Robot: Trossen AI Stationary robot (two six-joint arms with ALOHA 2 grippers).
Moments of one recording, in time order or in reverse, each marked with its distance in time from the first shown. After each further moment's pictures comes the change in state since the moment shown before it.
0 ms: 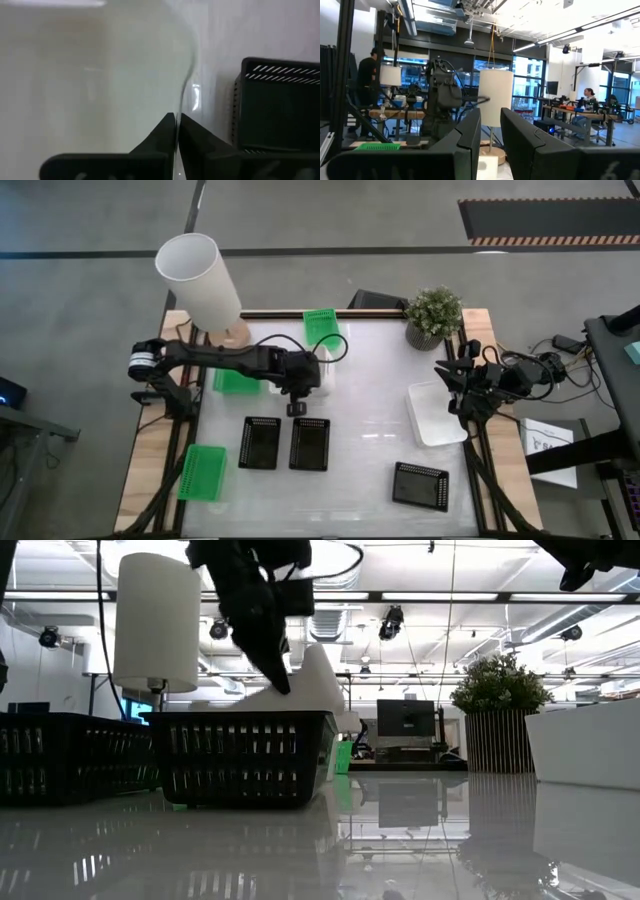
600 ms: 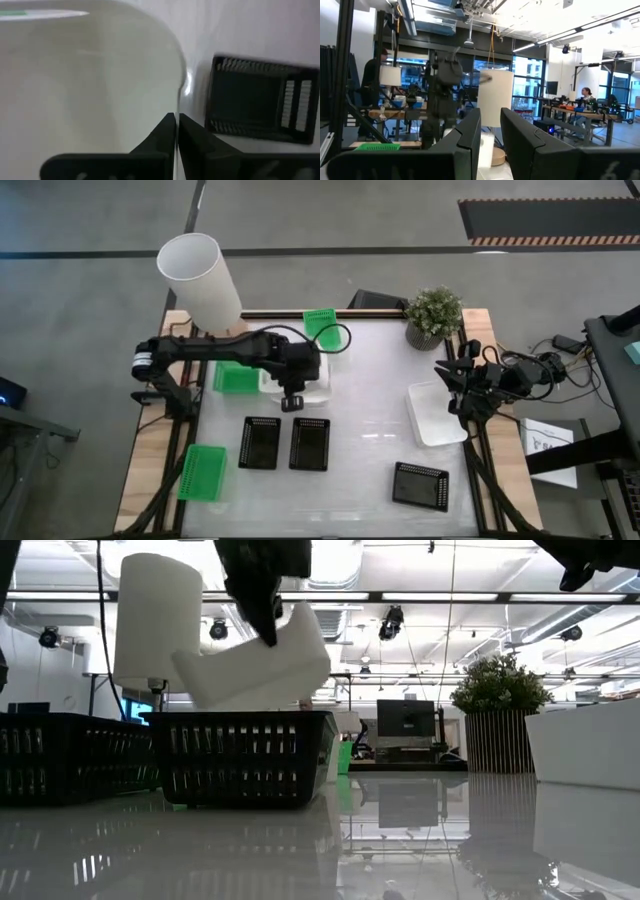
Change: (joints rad) left arm -0.005 0.042 0.295 -0.391 0.027 -0.057; right arm 0.000 0.000 0.000 0.001 0.002 0.000
